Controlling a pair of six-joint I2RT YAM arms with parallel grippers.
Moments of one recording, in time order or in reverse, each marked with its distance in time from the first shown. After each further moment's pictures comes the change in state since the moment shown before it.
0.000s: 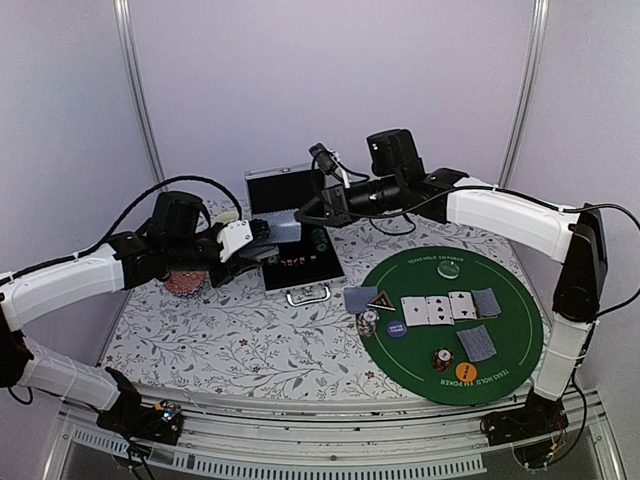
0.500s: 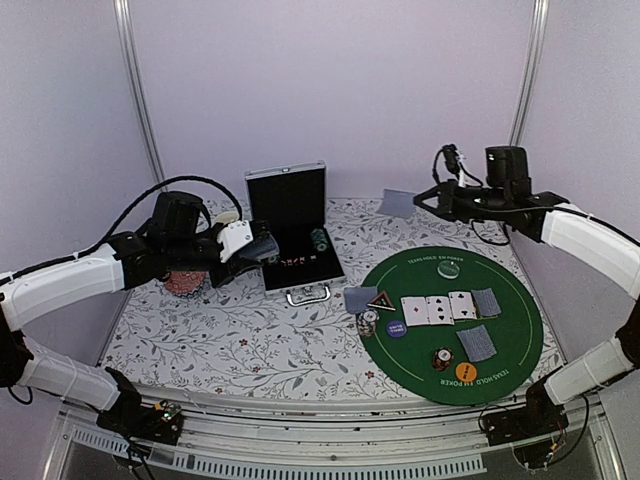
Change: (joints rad) left arm -0.002 0.000 0.000 0.000 0.003 0.000; right arm -0.327 -0.428 -0.453 0.033 0.204 0.092
